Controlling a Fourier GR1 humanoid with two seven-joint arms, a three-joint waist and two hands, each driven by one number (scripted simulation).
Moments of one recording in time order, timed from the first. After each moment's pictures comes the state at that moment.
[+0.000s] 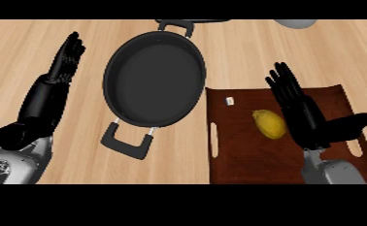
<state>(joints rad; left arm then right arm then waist) -0.24 0.49 -0.23 -1.67 0.13 0.25 -0.09 -0.13 -0.30 0.20 -1.57 -0.43 -0.10 -0.04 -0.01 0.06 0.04</state>
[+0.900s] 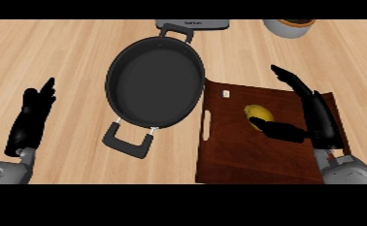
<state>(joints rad) -0.10 0.54 -0.15 -1.40 0.11 0.32 0.31 -0.17 -0.49 0.33 -1.64 0.11 -0.35 0.12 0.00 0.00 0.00</state>
